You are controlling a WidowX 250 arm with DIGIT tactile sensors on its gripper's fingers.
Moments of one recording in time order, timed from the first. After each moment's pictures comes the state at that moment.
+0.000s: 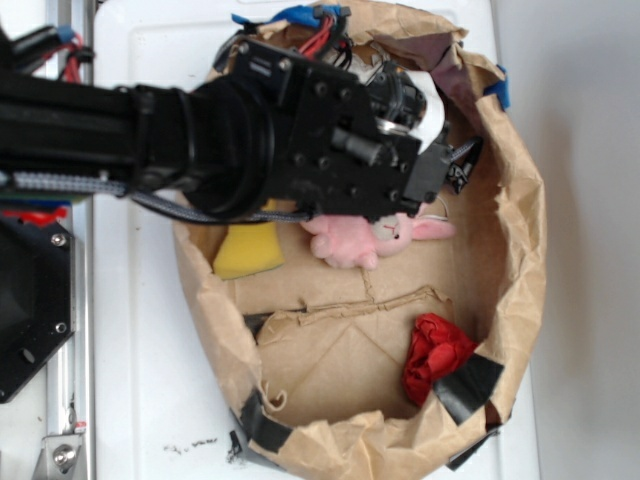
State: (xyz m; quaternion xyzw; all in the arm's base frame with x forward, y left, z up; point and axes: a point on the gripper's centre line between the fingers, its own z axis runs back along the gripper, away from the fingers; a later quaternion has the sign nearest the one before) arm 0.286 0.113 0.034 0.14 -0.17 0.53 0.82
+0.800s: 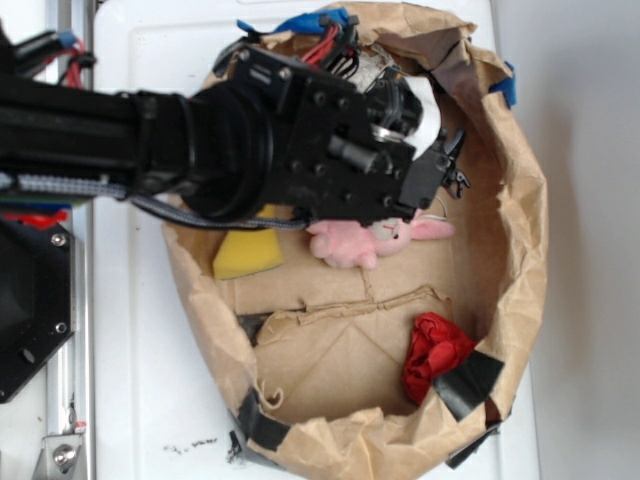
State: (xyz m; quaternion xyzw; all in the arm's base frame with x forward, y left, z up) arm 0.287 0.112 0.032 0.13 -0.18 0.53 0.82
